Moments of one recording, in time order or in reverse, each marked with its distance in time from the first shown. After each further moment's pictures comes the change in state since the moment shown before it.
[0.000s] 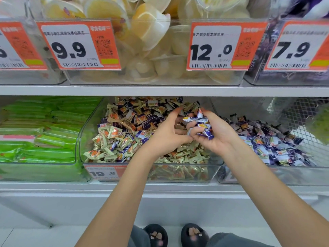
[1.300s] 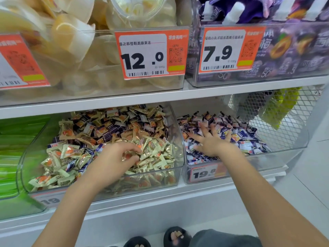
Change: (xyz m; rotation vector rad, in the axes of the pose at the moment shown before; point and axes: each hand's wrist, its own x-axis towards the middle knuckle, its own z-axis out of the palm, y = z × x) left_hand -0.021 -0.026 -0.017 0.676 0.009 0.105; right_hand -0.002 -0.068 -0.129 -2.315 0.422 0.139
